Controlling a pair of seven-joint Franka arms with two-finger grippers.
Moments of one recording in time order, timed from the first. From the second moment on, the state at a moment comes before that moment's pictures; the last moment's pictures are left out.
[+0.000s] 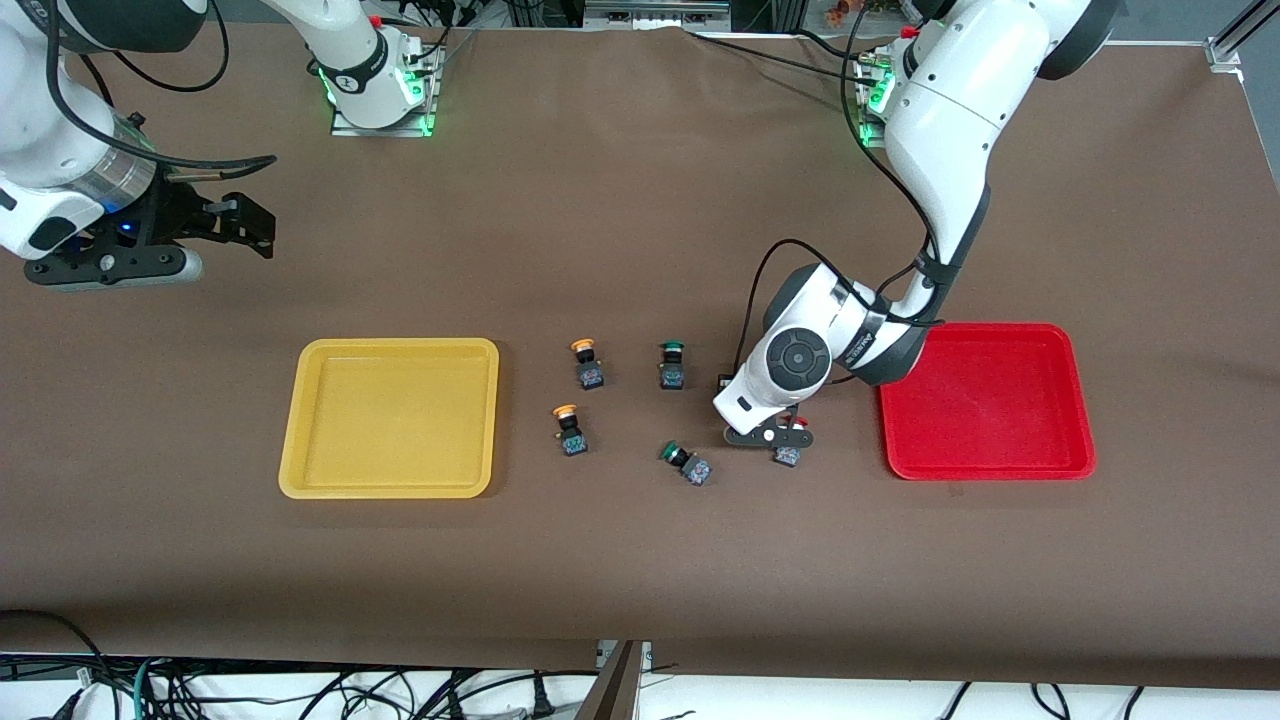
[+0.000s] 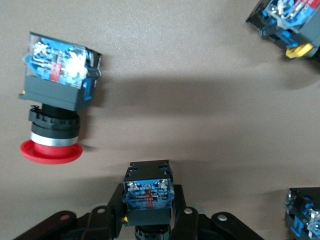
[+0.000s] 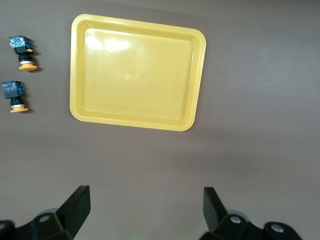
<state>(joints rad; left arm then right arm) -0.33 0.82 -0.20 -1.47 0.08 2.13 -0.49 0.19 0.04 -0.03 -1.62 -0.05 1.60 0.05</state>
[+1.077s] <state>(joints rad) 0.15 0.68 -0.18 -1.53 0.08 1.93 0.18 0.19 0.04 -0.03 -1.62 -0.05 1.60 0.05</state>
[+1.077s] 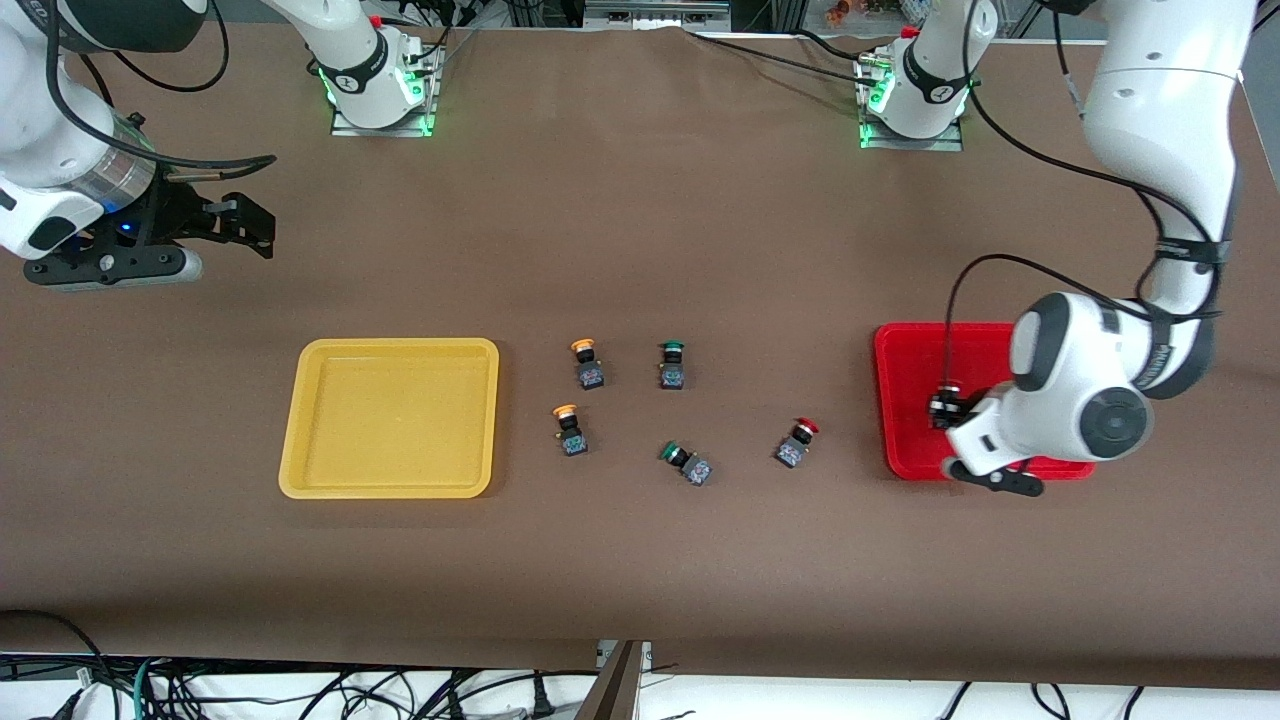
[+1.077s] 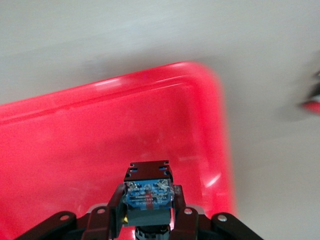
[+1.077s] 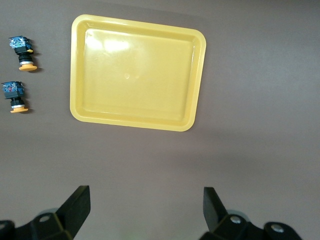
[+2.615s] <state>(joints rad) -0.01 0.73 -0.30 -1.50 0.03 2.18 0.17 0.19 0.09 -0.03 -1.62 -0.05 1.60 0.05</state>
